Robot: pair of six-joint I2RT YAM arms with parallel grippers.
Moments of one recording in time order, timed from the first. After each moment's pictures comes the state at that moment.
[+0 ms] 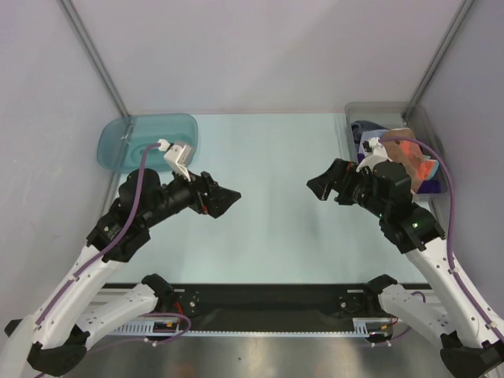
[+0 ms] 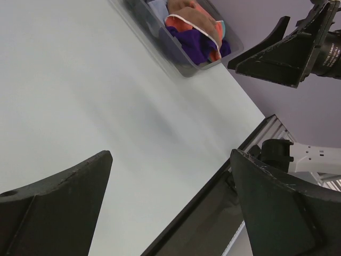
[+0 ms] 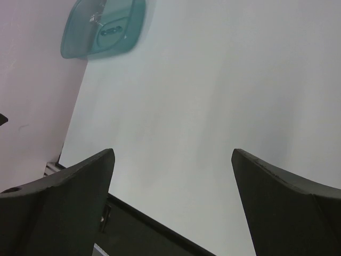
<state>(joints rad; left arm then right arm) -0.64 0.79 1.07 -0.49 0.20 -0.44 0.45 0.82 1.00 -0.53 -0.13 0.58</state>
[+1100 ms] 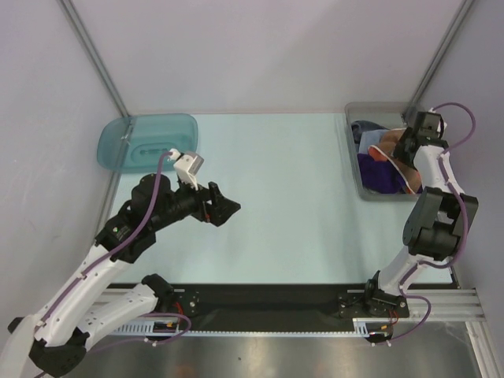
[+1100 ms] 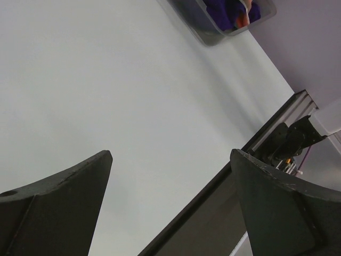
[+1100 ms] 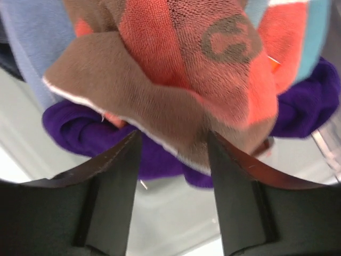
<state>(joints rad) -0.64 0.77 0.98 -0.53 0.19 -0.37 -0.27 1.71 1.40 -0.51 0.17 0.29</state>
